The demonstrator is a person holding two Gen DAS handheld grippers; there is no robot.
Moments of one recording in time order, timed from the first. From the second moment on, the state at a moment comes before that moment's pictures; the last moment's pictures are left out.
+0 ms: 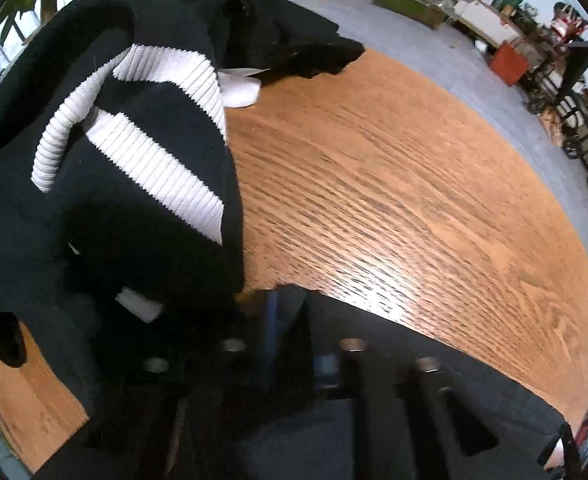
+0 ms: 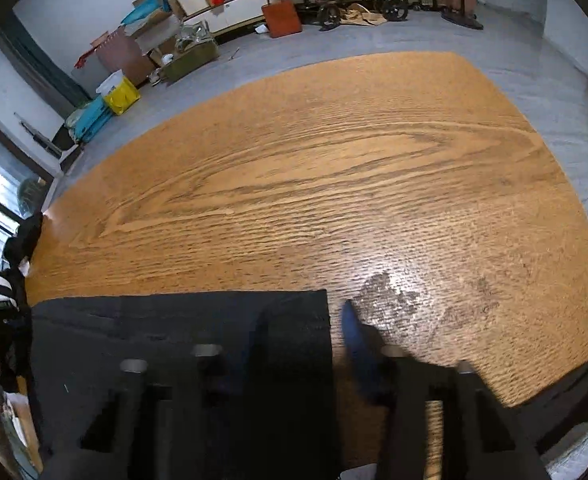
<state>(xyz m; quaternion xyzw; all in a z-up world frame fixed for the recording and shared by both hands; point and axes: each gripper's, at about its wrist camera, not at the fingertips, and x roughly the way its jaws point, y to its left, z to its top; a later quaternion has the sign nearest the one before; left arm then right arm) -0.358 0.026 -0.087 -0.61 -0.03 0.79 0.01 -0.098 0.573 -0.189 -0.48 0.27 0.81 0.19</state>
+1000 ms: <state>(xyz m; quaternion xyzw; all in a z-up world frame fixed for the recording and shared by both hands) -0.243 -0.052 -0.054 -0.53 0.02 0.84 0.11 0.062 0.508 -0.129 -0.43 0.21 0.87 0.13</state>
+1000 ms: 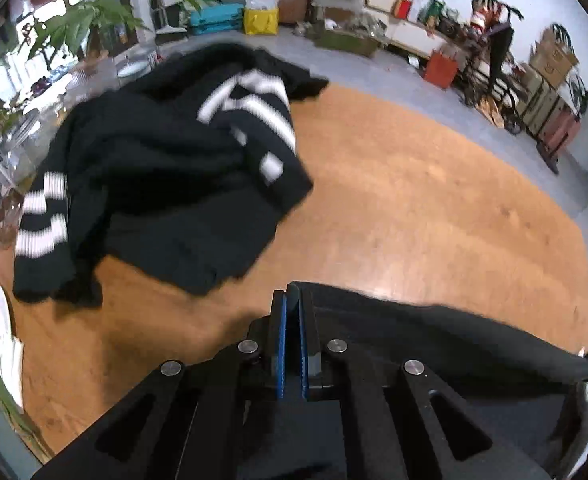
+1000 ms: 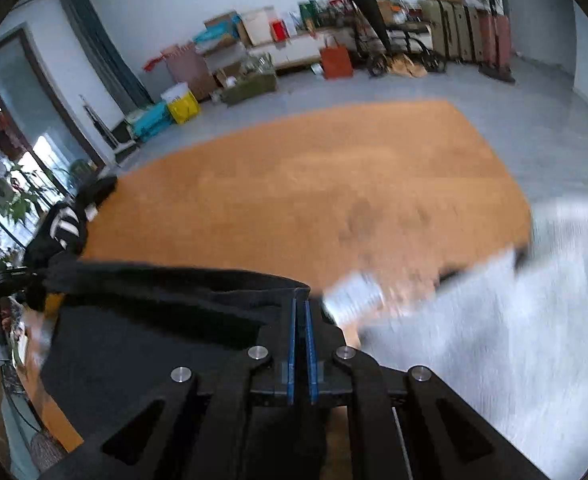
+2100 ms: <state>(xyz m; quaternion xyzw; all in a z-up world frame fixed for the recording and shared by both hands) -0.237 -0.072 -0.099 -0.59 -0.01 0.80 0.09 0.071 0.479 -0.150 -0.49 0.19 0.85 0.10</state>
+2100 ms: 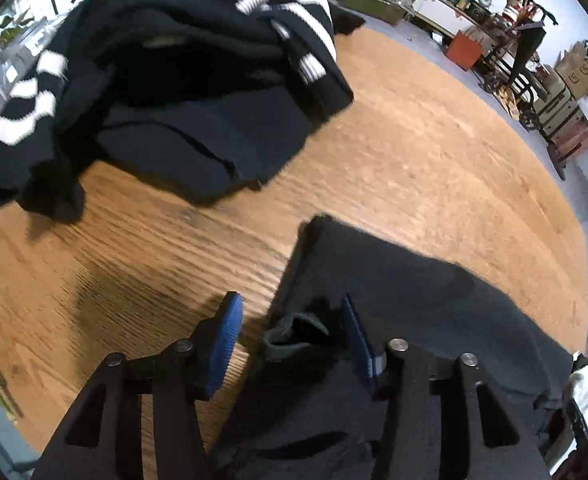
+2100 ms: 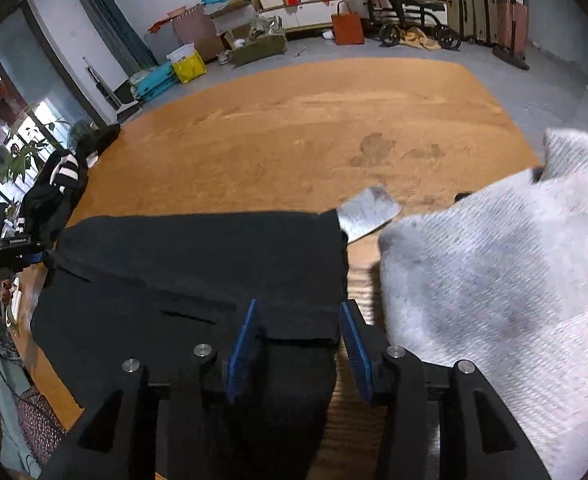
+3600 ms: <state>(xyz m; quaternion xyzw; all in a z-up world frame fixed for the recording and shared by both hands) -0.210 -0.037 -0.072 -0.46 0.12 0.87 0.14 0.025 0.481 -0.142 -0.43 0.19 0.87 0.13</state>
